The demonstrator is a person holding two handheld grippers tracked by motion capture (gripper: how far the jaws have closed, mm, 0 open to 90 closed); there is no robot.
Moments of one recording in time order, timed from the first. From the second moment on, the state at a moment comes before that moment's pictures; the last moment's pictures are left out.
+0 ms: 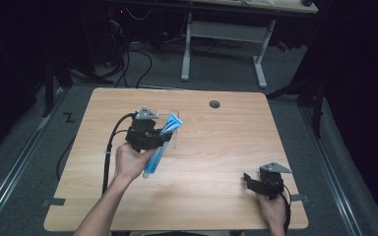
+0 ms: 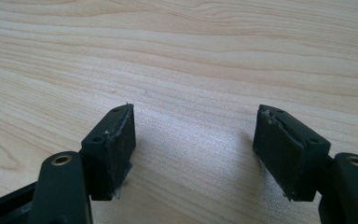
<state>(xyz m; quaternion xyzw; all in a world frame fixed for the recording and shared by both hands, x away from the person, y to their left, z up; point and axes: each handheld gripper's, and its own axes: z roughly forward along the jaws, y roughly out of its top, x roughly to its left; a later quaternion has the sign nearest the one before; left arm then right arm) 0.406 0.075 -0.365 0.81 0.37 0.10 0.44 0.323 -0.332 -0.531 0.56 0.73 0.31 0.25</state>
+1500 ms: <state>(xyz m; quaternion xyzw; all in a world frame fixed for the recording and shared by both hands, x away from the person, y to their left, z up) 0.490 0.061 -0.339 0.76 0.39 0.20 0.49 0.323 -0.332 -0.531 0.56 0.73 0.31 0.25</state>
